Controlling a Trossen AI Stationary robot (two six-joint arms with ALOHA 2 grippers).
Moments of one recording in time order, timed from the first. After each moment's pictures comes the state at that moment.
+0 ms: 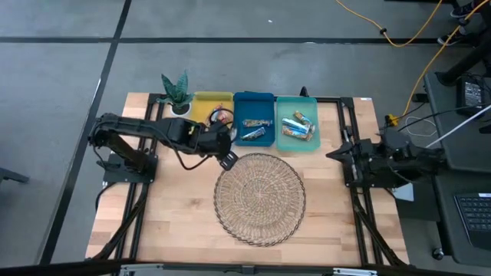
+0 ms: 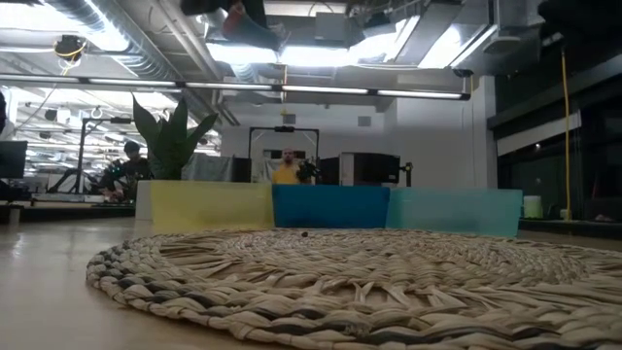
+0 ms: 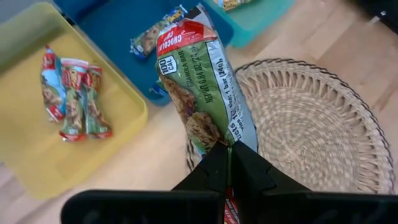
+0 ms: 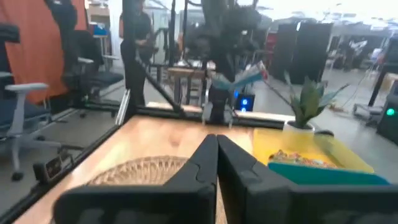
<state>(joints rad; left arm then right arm) -0.12 1.54 1.61 -1.13 -0.40 -0.87 0.04 0.00 0.38 -0.35 -0.07 -0.07</state>
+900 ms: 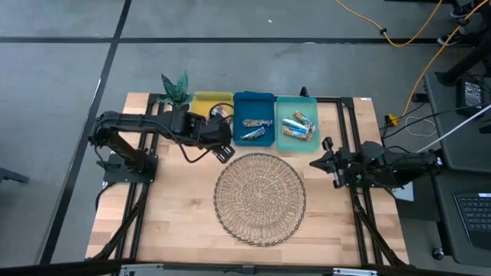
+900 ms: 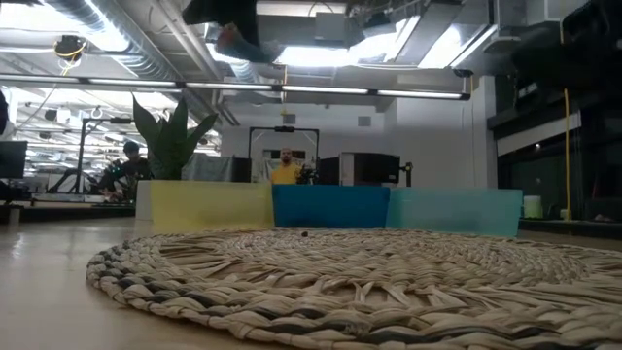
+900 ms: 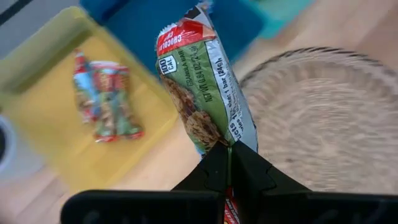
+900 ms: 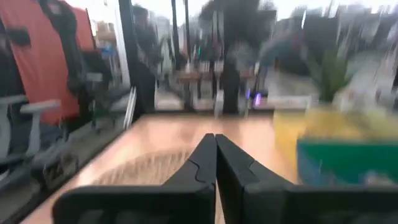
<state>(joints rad) -0.04 1.54 1.61 -1.18 -0.38 -0.76 0.04 0.00 0.01 0.12 -0.10 0.06</state>
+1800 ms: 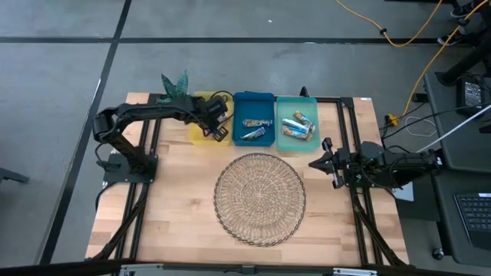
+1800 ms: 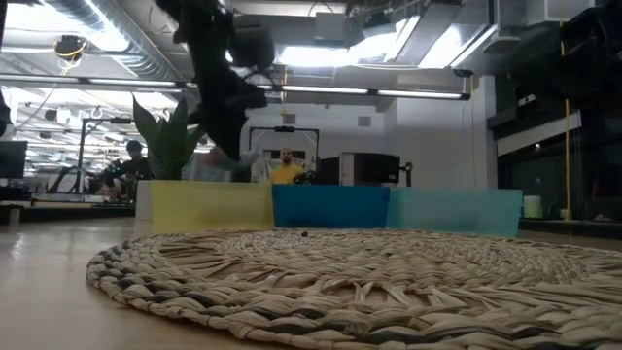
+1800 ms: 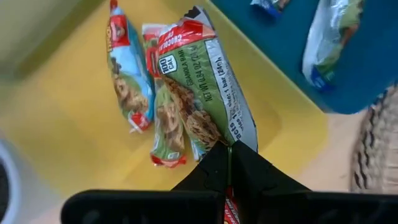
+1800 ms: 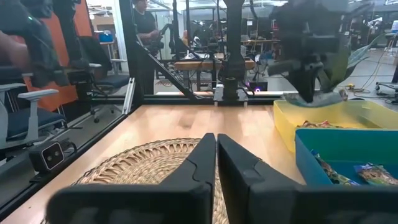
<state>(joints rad) 0.42 1.56 1.16 -0.81 -0.17 -0.37 0.04 0.01 0.01 0.04 -0.10 0.05</state>
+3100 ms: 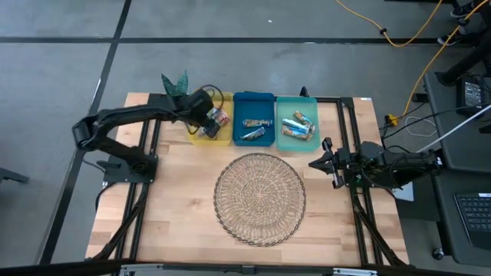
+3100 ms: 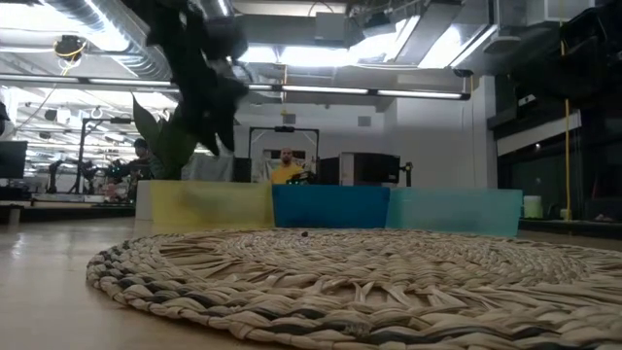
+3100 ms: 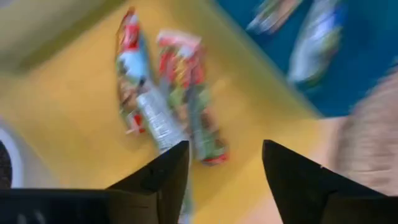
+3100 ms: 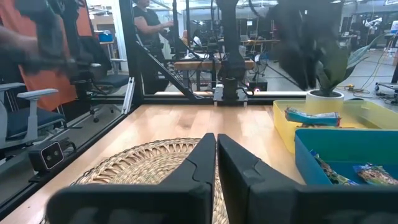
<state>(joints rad) 0.52 1.39 0.99 -0.66 -0.06 -0.35 0.04 0.01 0.01 0.04 -0.10 0.04</state>
